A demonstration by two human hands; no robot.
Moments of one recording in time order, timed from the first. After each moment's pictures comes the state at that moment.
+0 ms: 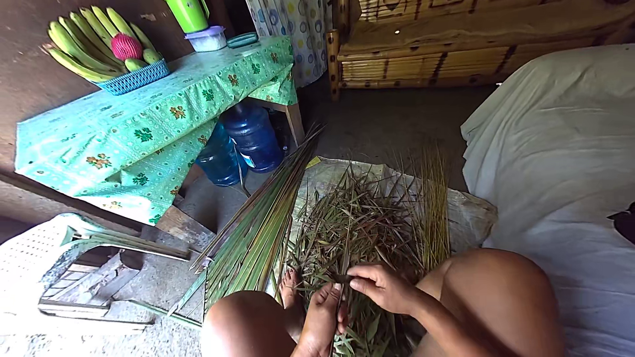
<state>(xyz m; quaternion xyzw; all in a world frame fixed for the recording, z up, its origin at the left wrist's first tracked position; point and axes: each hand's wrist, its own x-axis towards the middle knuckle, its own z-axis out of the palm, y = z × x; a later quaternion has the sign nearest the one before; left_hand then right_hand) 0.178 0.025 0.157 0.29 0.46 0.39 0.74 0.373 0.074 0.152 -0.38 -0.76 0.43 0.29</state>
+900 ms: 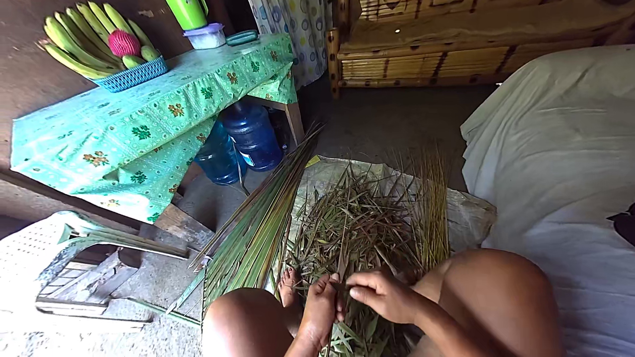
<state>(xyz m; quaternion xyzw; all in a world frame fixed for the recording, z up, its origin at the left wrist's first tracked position) 0.182 0.039 0.163 0.31 0.51 0.38 0.71 0.372 0.064 0.161 -0.38 -0.76 0.47 0.25</state>
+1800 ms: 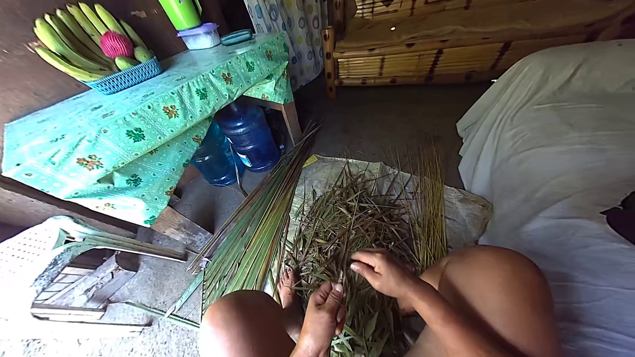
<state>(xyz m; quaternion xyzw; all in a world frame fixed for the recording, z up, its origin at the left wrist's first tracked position) 0.181 0.025 0.159 0.32 0.46 0.39 0.73 0.381 0.090 0.145 -0.42 -0.80 0.30 0.30</state>
